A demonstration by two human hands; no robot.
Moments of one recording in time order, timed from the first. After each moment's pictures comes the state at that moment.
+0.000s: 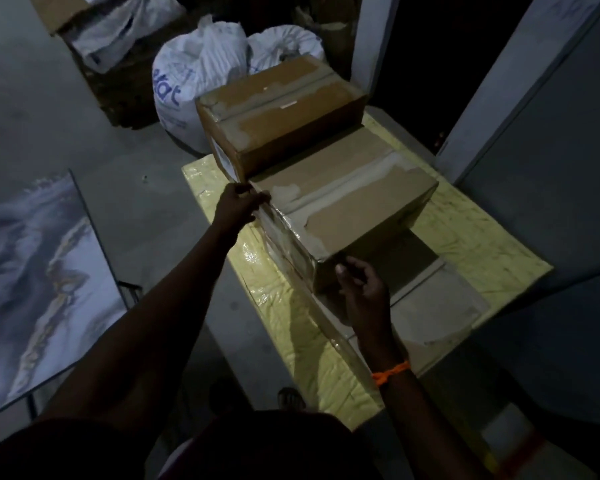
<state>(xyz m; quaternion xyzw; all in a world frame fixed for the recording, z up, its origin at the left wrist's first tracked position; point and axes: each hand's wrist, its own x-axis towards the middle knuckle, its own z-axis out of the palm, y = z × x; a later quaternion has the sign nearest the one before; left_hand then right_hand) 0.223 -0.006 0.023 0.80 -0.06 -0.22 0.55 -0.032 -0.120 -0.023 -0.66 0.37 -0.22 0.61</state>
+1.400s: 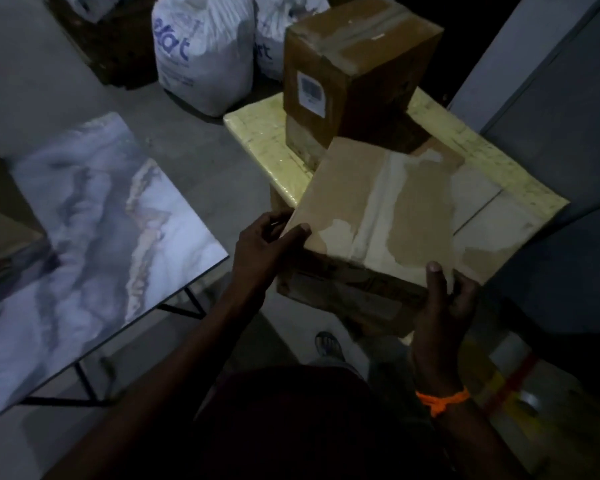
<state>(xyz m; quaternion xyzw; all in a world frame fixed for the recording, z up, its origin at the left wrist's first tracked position) 0.099 0.285 0.046 0.70 -0.10 -0.26 0.66 -0.096 0.150 0.028 -0.57 0.48 -0.43 0.50</state>
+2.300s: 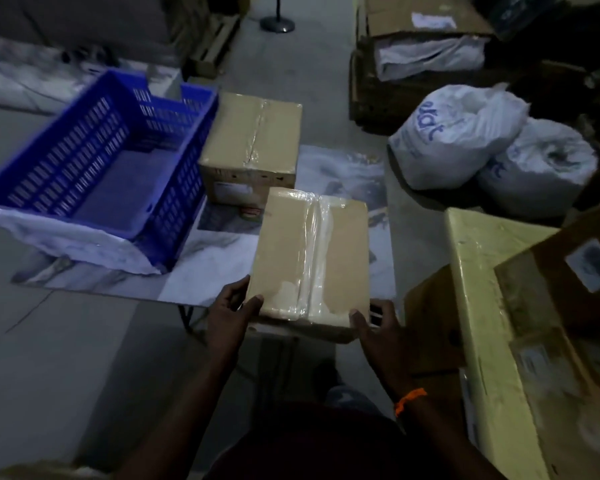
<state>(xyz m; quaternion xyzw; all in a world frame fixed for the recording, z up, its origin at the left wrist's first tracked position) 0.130 0.643 -0.049 0.66 0.27 0.03 0.70 0.149 0.377 -0.048 -0.84 0.11 0.03 0.53</state>
